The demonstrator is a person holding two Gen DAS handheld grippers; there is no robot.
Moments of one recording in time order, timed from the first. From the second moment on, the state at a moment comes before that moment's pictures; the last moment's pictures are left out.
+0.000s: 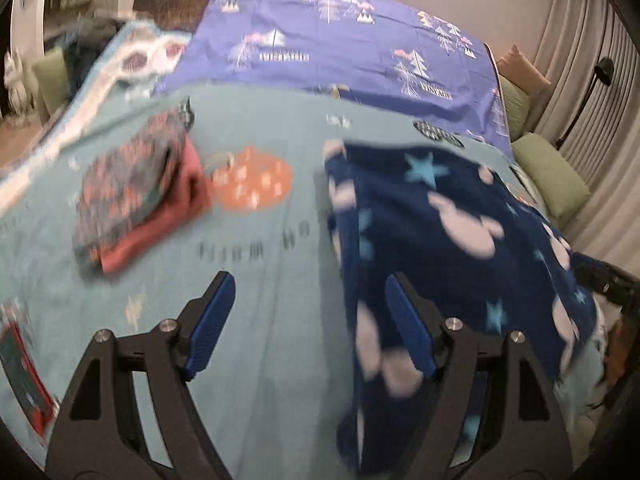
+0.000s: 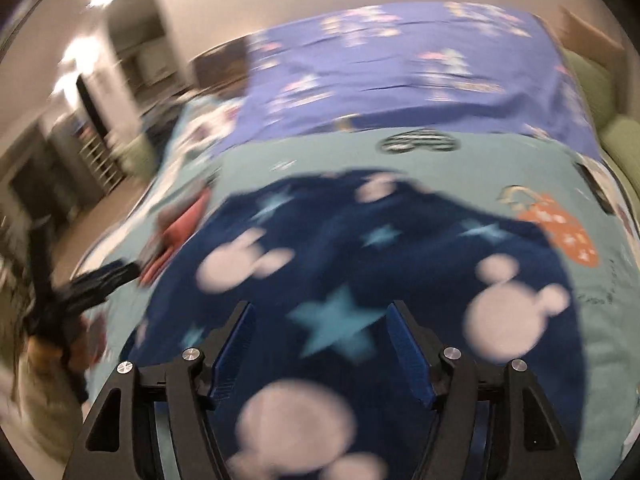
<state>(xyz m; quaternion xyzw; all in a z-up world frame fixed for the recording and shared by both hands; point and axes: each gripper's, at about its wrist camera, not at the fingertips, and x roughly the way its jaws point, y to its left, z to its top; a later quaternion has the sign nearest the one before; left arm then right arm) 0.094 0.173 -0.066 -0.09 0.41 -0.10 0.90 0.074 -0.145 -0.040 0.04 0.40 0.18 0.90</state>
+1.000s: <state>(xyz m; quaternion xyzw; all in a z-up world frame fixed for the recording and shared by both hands) 0.061 0.225 -0.096 -0.22 0.44 -0.11 0.87 -0.013 0.045 -0.109 -0.32 0.32 0.25 0.86</state>
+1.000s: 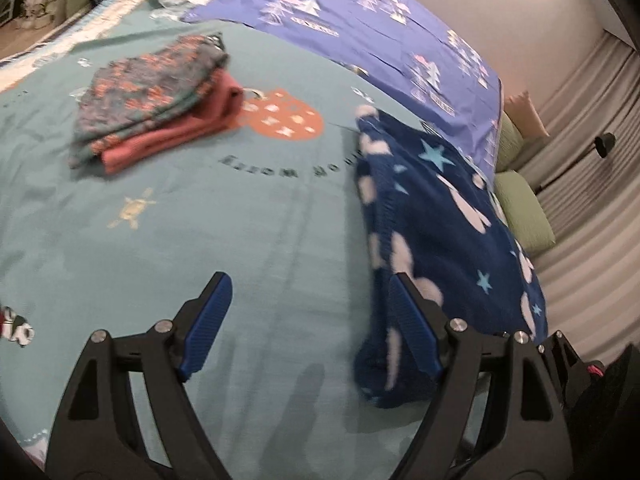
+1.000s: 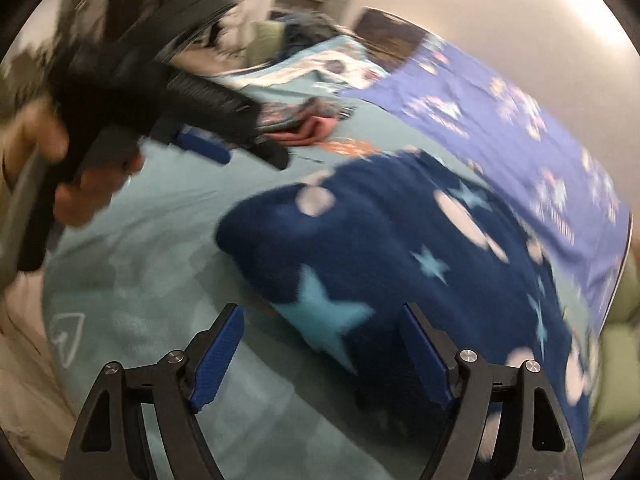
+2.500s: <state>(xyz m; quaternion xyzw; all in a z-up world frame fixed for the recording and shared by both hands) 0.175 0.124 -0.062 -0.18 0.48 -0.26 0.82 0.025 0.001 -0.056 -0.04 0.30 0.25 0.92</state>
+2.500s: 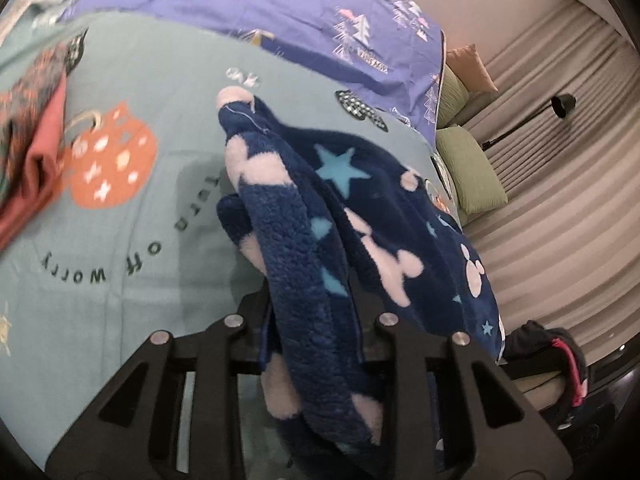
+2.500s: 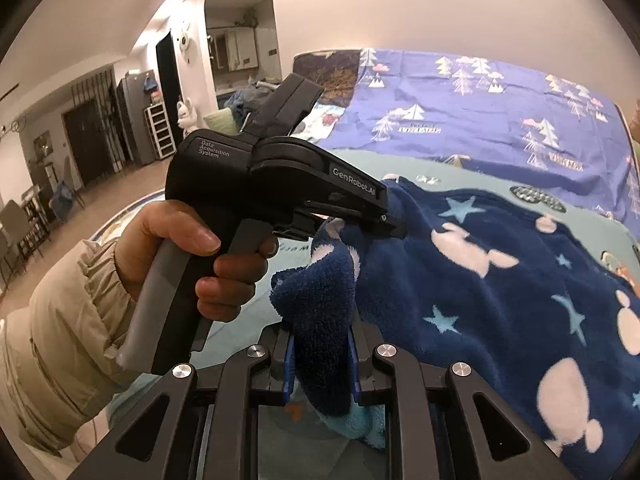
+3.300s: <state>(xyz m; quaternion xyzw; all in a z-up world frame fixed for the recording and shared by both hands) 0.156 0.000 0.033 -0.04 0.42 -0.27 0.86 -0.011 -0.093 -0.010 0.05 0.22 0.22 0.95</state>
